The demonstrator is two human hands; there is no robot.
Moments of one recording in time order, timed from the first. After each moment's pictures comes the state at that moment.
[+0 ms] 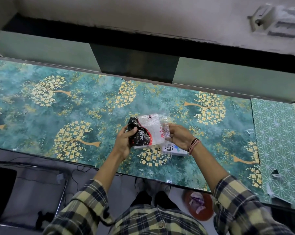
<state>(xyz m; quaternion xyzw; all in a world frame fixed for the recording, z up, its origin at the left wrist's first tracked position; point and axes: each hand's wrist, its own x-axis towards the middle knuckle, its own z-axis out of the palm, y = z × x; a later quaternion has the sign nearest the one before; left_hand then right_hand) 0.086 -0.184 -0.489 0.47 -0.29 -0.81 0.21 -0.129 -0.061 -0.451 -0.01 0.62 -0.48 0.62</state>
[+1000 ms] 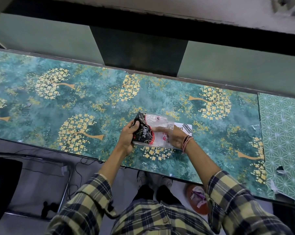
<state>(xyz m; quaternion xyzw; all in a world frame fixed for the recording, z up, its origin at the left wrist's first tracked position) 0.093 -0.178 -0.504 0.46 -0.30 -0.81 0.21 -0.087 -0.071 -0.444 -0.04 0.58 -0.44 0.68</state>
